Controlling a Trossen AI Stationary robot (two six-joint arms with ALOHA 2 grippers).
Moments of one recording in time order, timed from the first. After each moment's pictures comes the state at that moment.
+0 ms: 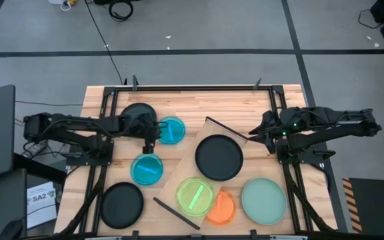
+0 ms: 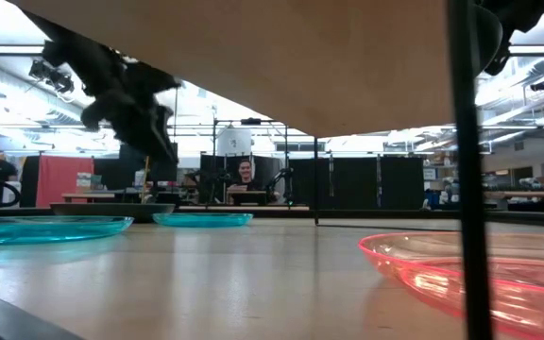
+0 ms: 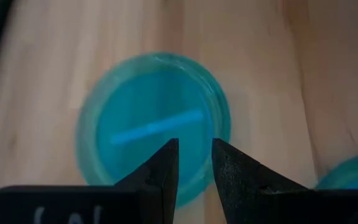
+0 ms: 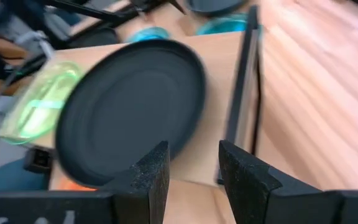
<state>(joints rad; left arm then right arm) 0.18 1.18 0.57 -0.23 -0.08 0.27 0.07 0.60 0.74 -0.71 0.03 0.48</state>
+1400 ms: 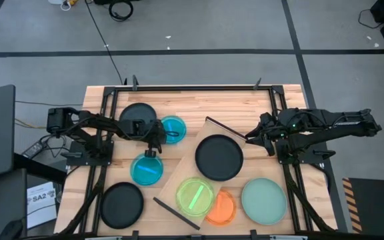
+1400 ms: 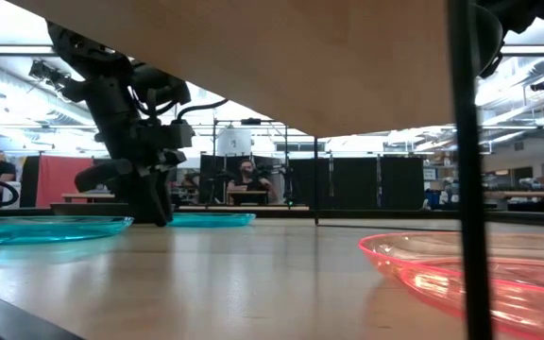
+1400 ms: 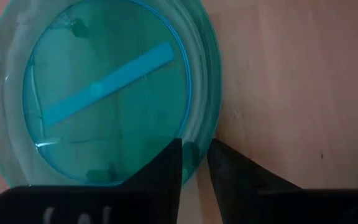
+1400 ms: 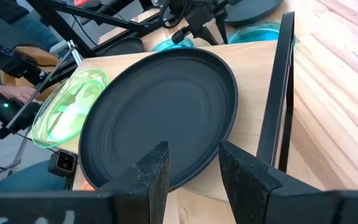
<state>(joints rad) 0.17 1.51 0.57 -0.14 -0.11 0.39 0.07 0.59 0.69 -0.58 -0.03 0.47</state>
